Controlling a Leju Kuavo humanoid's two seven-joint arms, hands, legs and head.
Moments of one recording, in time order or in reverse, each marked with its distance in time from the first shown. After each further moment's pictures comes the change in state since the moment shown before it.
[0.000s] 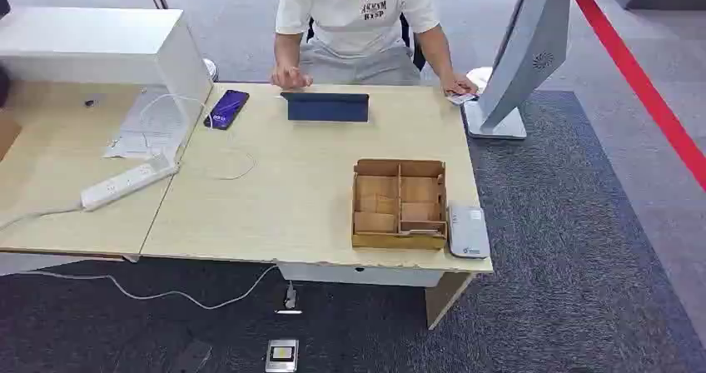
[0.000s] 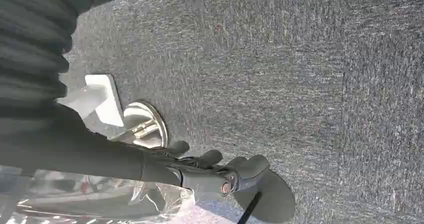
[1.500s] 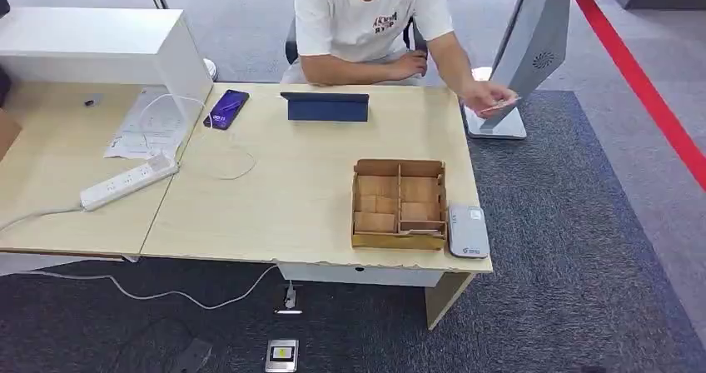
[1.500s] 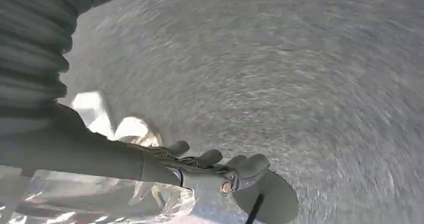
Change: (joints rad) left arm 0.000 0.000 0.000 -0.008 0.003 0.004 0.008; right arm -0.013 0.002 -0.025 0.000 -0.192 -0.115 -0.064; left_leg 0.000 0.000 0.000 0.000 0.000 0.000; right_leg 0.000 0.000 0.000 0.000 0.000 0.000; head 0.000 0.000
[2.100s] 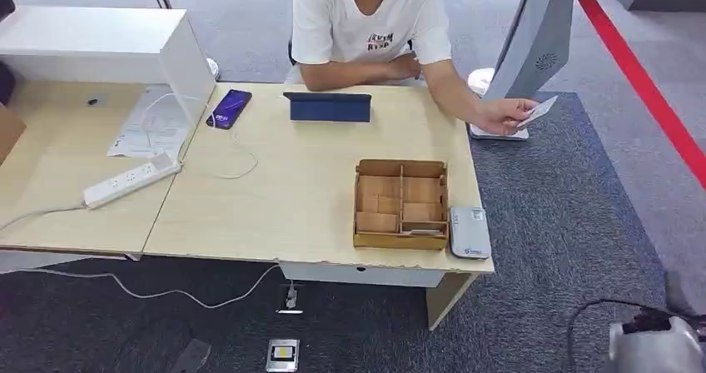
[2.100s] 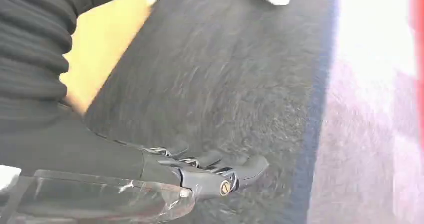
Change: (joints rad) left arm 0.006 -0.005 0.000 -0.001 0.024 0.019 -0.043; right arm -0.409 -0.012 -0.023 -0.258 -1.074 -0.185 -0.226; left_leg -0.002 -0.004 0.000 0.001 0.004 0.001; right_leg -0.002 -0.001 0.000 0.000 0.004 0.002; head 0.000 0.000
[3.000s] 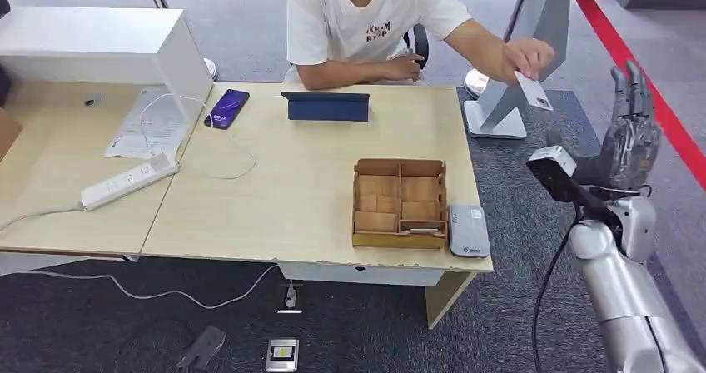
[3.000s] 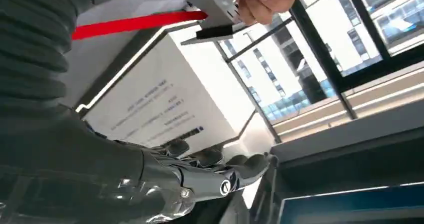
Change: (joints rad) left arm -0.057 -0.014 -0.029 0.000 -0.103 -0.021 0.000; right arm -0.024 -0.067 1.127 -0.490 0.930 -0.249 -0.185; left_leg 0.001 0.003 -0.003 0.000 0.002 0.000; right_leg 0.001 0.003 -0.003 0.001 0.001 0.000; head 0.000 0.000
